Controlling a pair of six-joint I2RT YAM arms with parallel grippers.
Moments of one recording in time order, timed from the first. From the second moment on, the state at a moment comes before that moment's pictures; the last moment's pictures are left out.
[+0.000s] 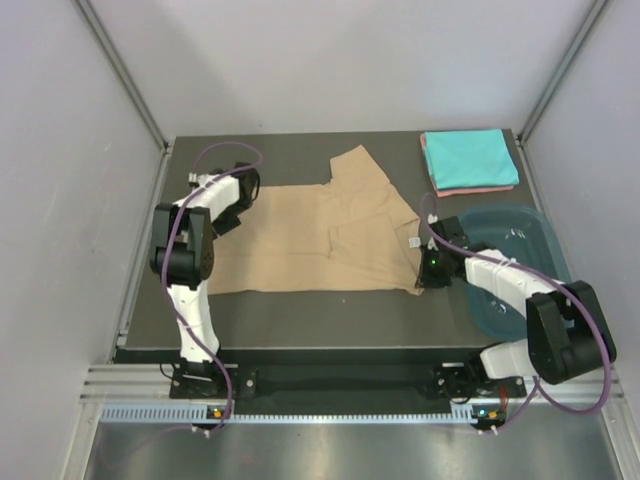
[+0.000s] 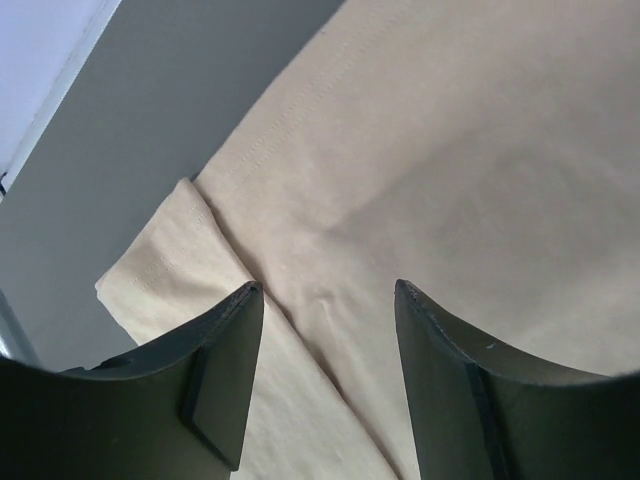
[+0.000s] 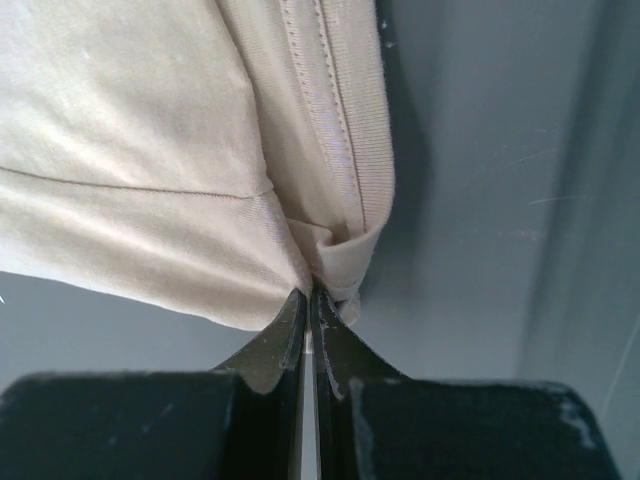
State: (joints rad) left arm -0.12 2.05 1.52 -0.99 -0.77 -0.95; right arm 0.32 1.36 0.67 -0.44 -0.09 0.44
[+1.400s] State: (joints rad) left arm -0.48 2.00 1.34 -0.24 0.21 -0.54; right arm 0.28 1.99 1.39 -0.43 -0.28 -0.01
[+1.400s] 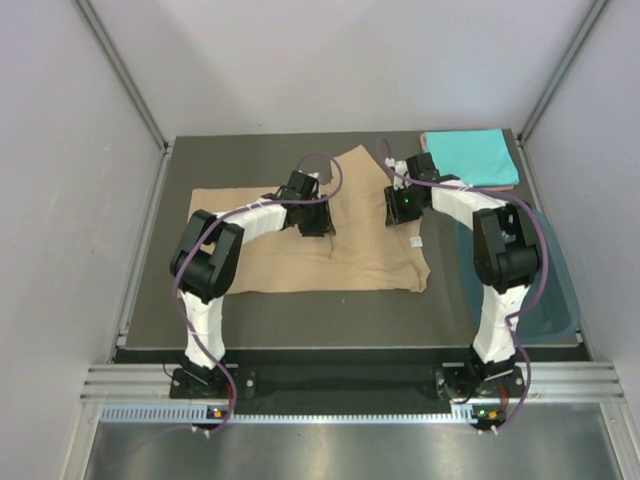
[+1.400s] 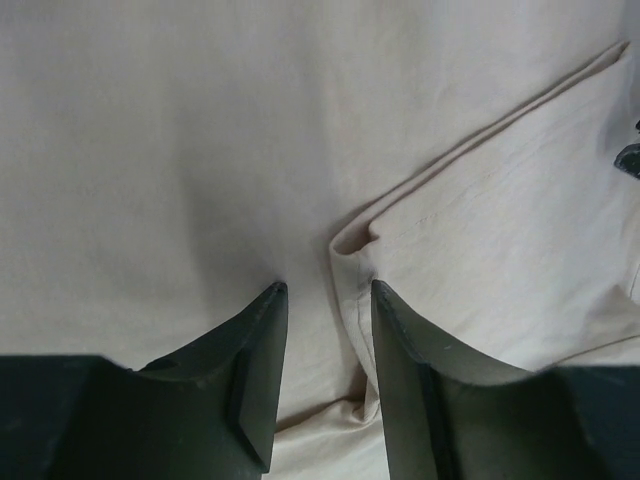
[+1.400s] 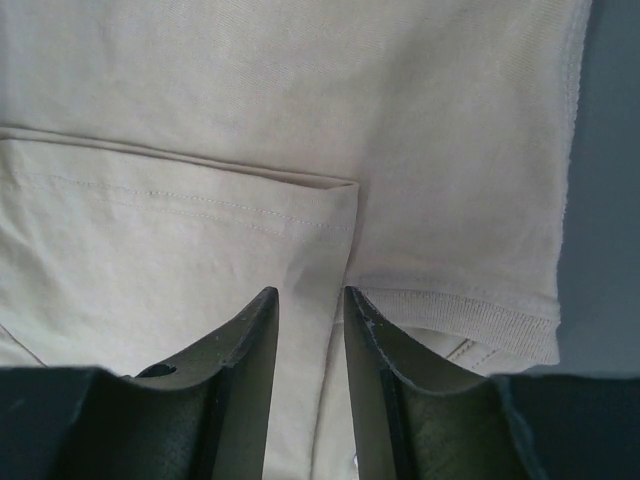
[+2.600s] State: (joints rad) left arm -0.51 2.07 1.42 -0.22 0.14 -0.56; right arm 0.27 1.98 1.41 -0.33 -0.31 -0.05
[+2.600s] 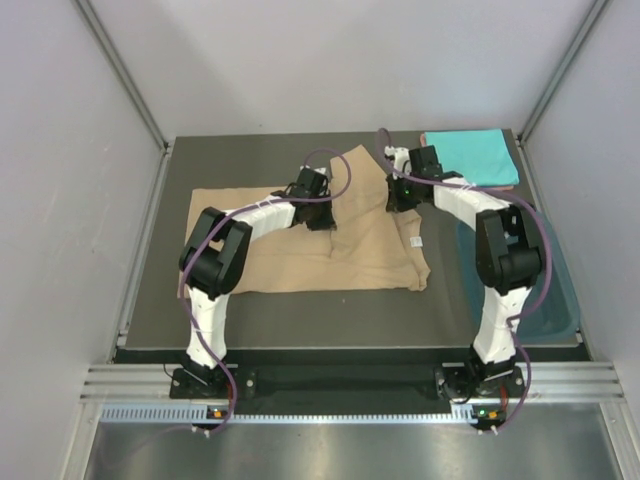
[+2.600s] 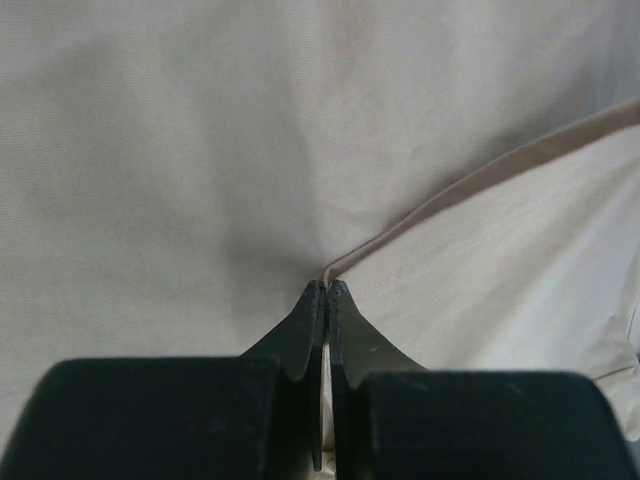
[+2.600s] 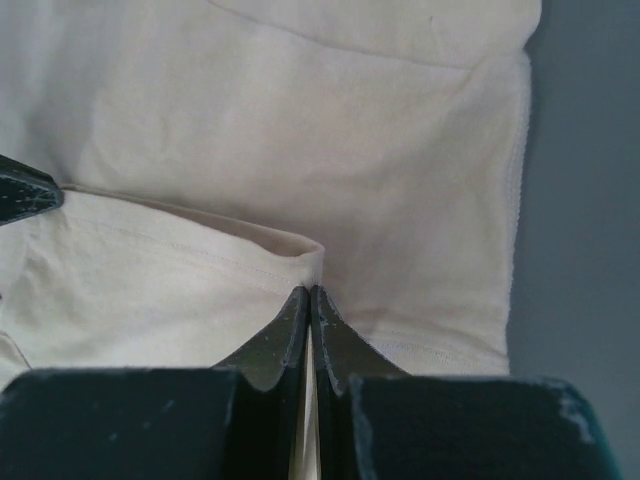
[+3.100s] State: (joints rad) left arm -0.51 1.99 1.42 -0.24 0.01 -0.61; right arm 0.28 1.93 1.37 -0.25 -0.31 -0.06
